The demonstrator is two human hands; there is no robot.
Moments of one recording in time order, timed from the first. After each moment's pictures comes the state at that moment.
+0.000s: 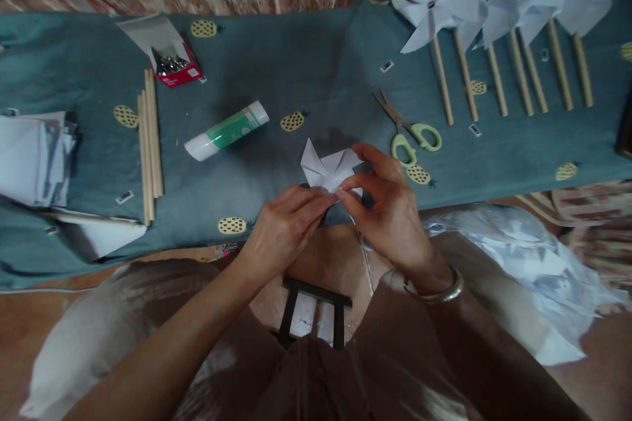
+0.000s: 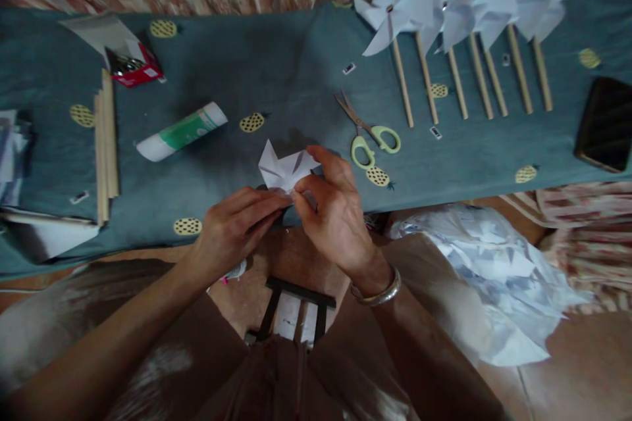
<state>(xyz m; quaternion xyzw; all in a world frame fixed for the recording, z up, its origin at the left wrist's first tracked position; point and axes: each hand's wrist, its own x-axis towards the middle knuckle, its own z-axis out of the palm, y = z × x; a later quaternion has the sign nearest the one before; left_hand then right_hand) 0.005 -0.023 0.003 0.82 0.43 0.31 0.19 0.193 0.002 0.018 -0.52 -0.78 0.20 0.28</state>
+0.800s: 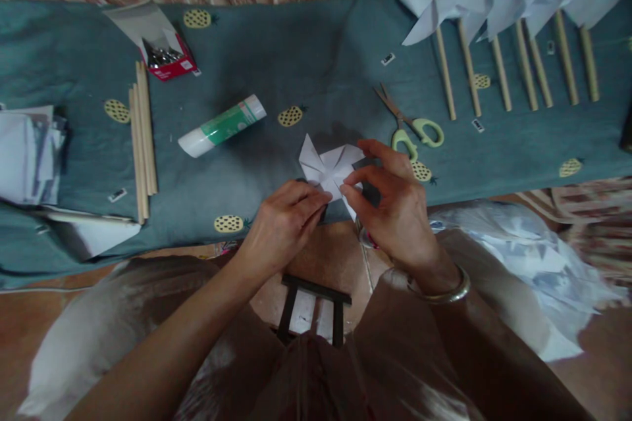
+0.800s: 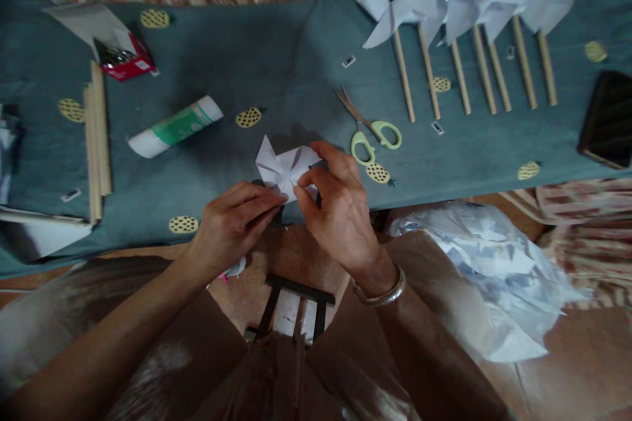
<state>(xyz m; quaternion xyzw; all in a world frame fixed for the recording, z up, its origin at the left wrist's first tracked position) 0.006 -0.021 0.002 0.82 0.45 0.30 0.19 0.196 0.003 0.018 -0.54 -0.76 0.19 0.30</state>
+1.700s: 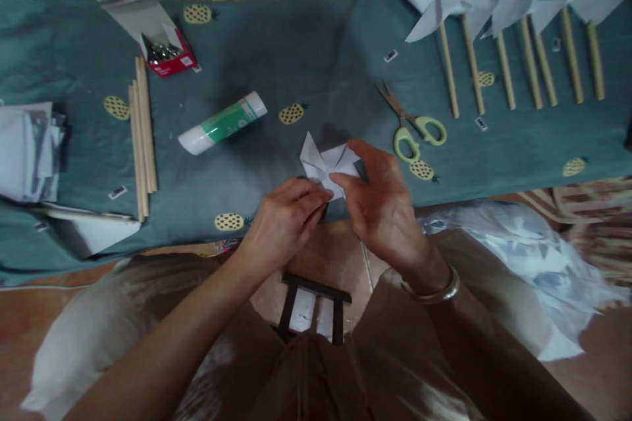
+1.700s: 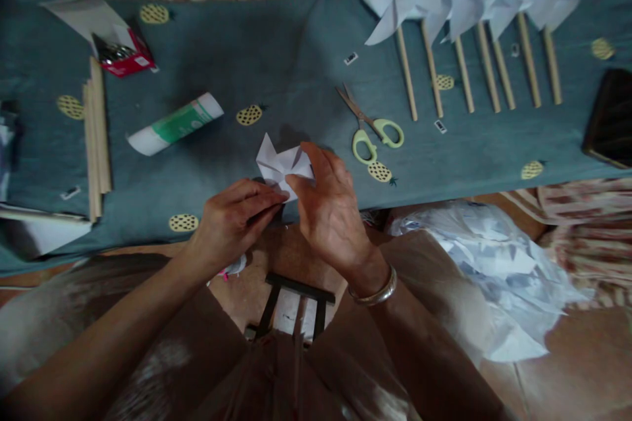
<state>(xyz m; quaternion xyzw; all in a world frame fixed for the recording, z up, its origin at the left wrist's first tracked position) 0.006 -0.018 0.003 0.82 0.45 0.29 0.21 0.192 -0.002 0.016 -0.48 -0.83 0.14 0.22</state>
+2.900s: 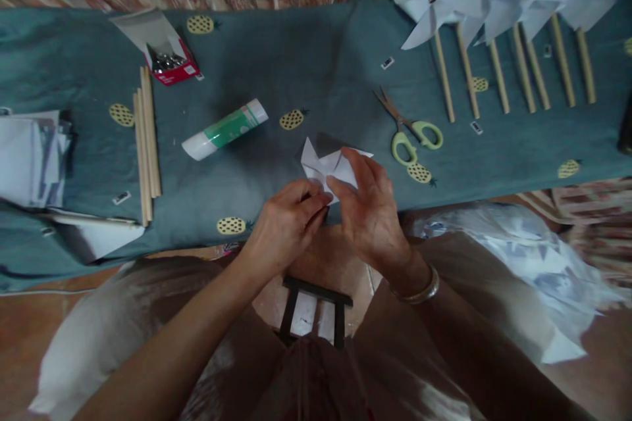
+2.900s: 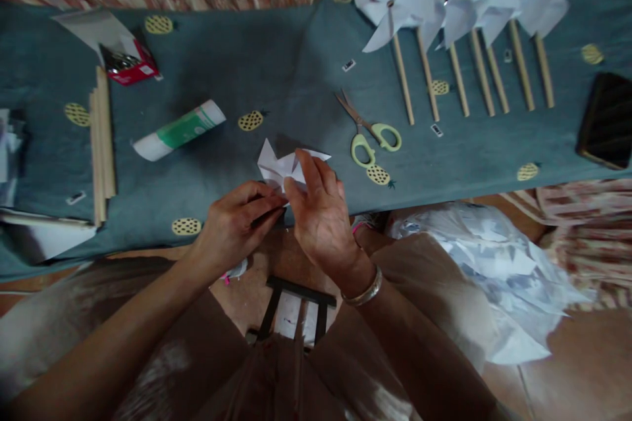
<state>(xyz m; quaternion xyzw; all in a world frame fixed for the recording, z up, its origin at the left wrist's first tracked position) 0.007 -0.019 0.003 0.81 0.46 0.29 0.21 0.180 -0.011 -0.005 -0.49 -0.82 0.10 0.26</state>
